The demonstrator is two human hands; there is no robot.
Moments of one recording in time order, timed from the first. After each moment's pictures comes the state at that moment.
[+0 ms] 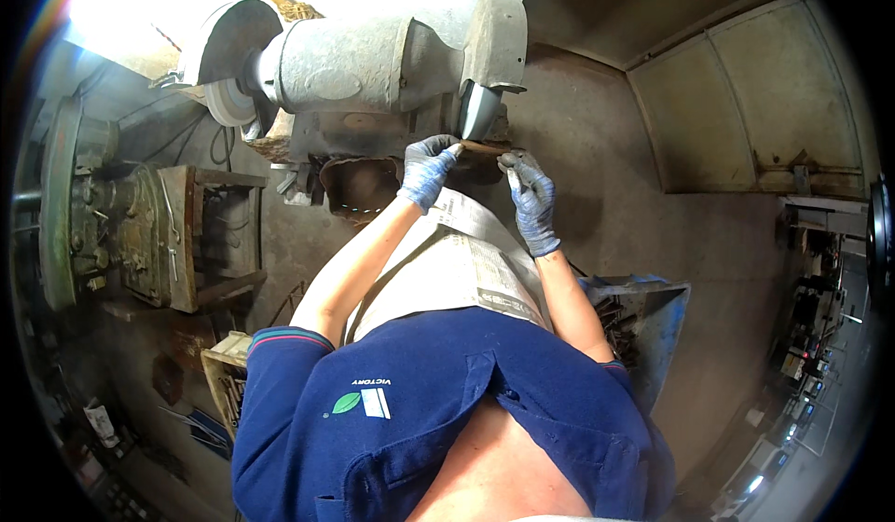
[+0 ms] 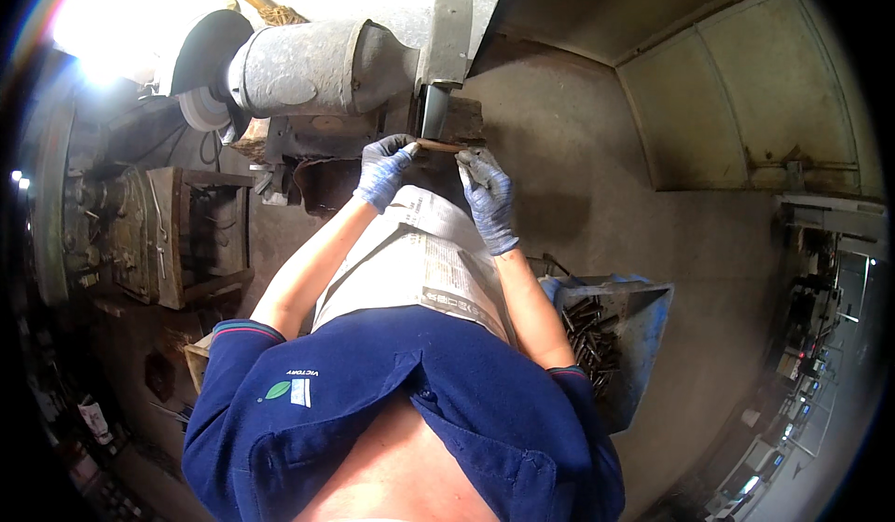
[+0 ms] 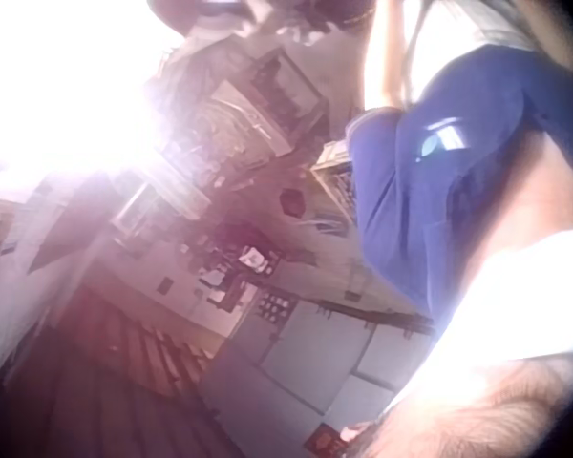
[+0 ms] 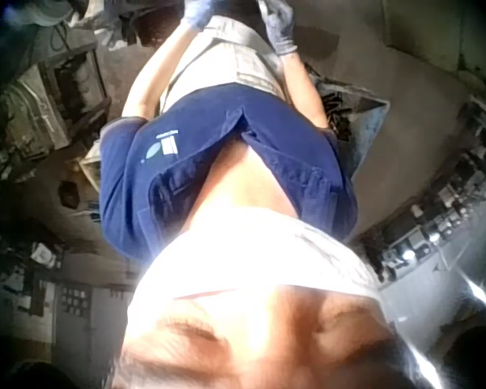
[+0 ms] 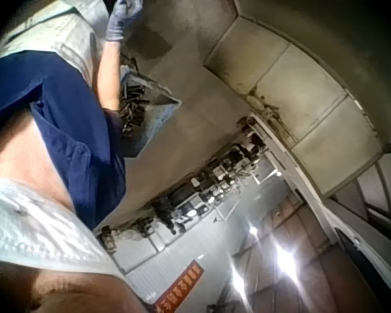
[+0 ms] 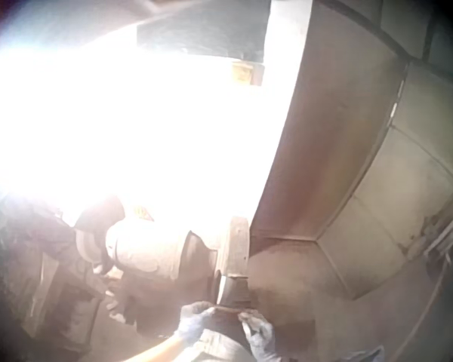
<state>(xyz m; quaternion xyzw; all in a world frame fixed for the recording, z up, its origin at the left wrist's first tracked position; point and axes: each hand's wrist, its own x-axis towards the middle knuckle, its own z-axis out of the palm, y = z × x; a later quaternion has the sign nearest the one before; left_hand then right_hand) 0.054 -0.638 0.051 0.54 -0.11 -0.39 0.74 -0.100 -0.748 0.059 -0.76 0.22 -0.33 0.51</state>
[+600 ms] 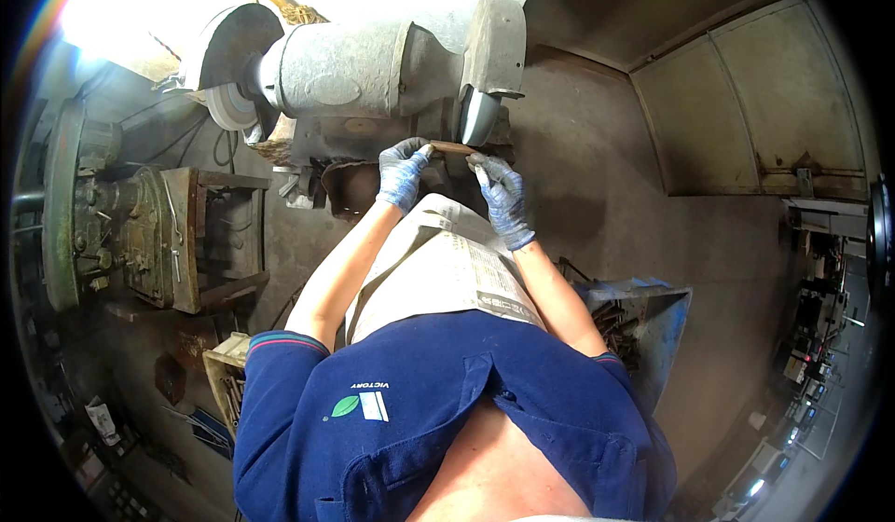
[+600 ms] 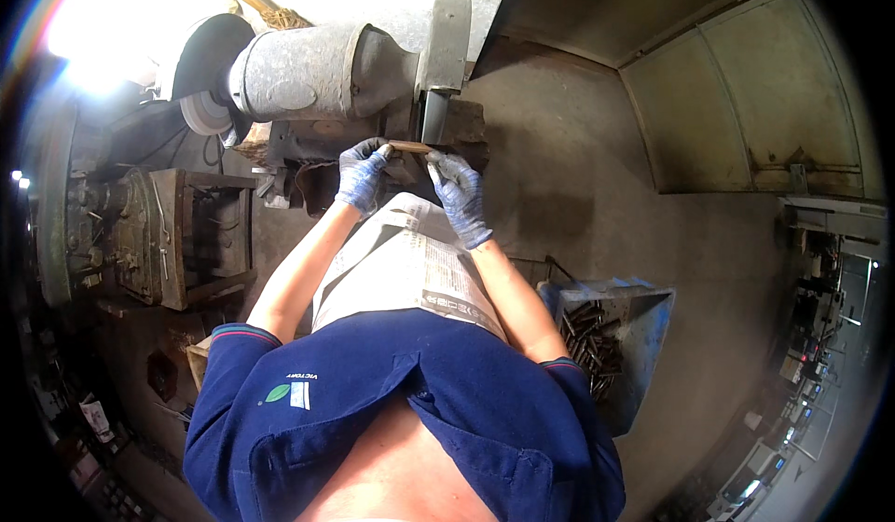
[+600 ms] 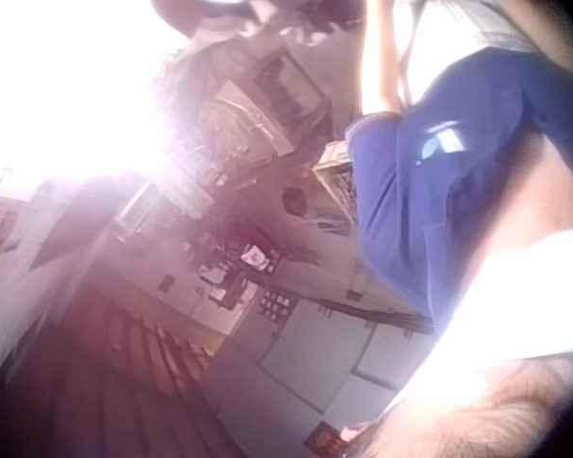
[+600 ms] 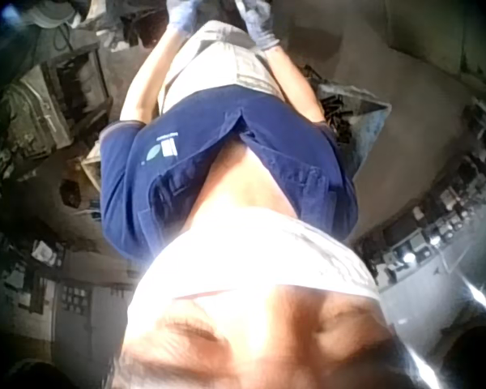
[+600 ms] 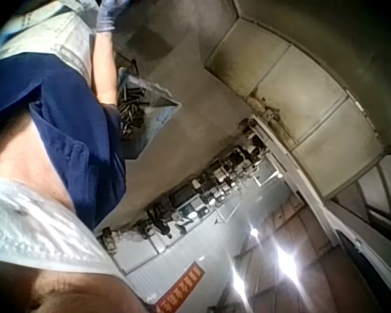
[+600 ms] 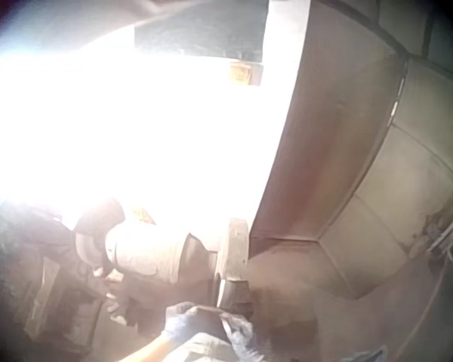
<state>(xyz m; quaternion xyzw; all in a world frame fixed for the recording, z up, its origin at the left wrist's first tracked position) 0.082 -0.619 0.024 0.54 -0.03 -0.40 0.74 -0.060 -0.725 0.030 -0.65 0.22 -0.35 0.64</state>
